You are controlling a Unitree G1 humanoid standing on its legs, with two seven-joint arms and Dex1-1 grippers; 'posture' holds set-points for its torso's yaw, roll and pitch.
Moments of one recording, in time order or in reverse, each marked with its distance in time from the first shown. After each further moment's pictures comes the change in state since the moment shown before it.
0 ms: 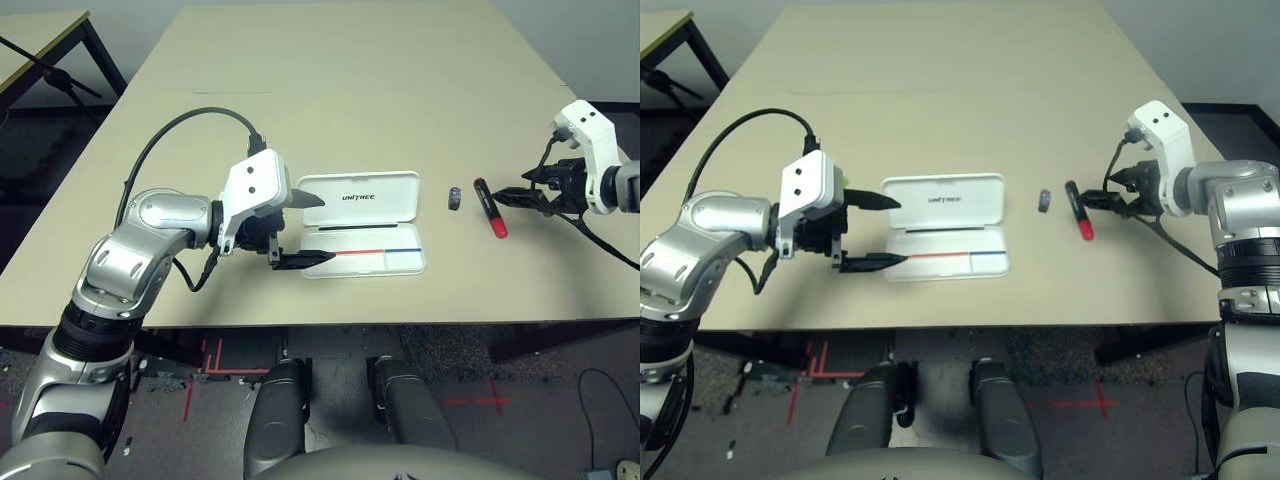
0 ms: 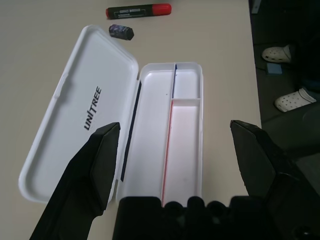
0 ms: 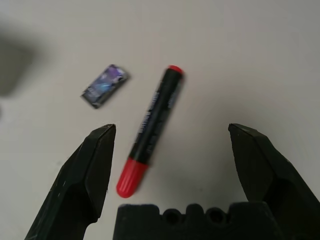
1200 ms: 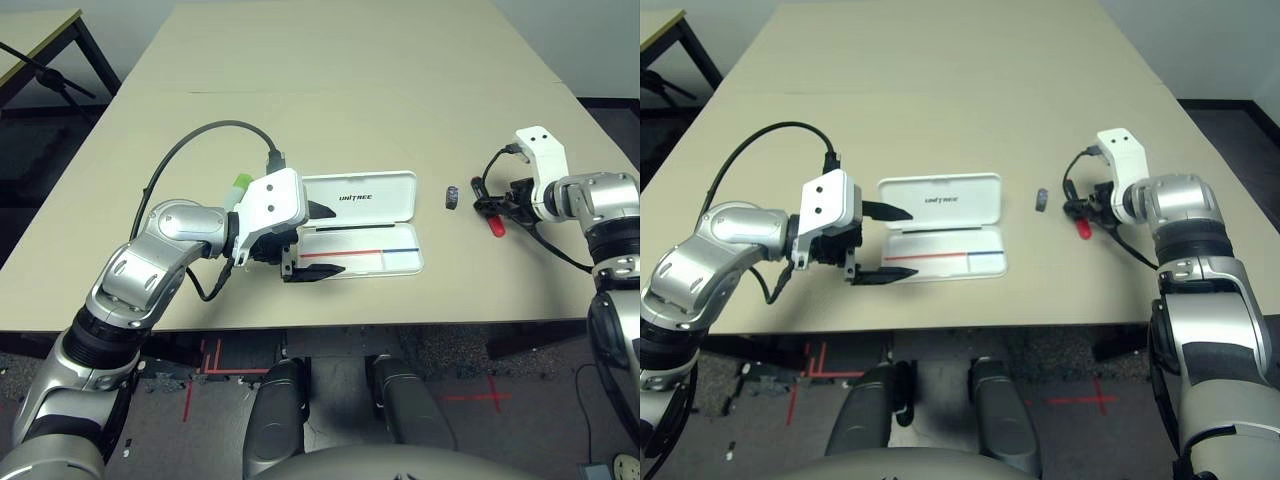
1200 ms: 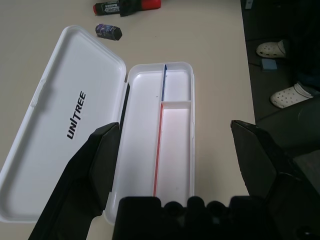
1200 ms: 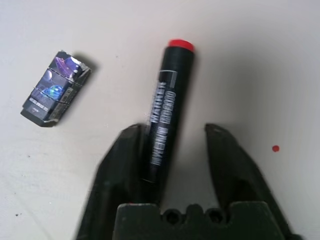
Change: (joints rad) left arm 0.010 -0.003 -0.053 -0.043 0.004 -0.001 0.049; right arm -0.108 0.169 0.056 0.359 -0.045 -0.097 -0.173
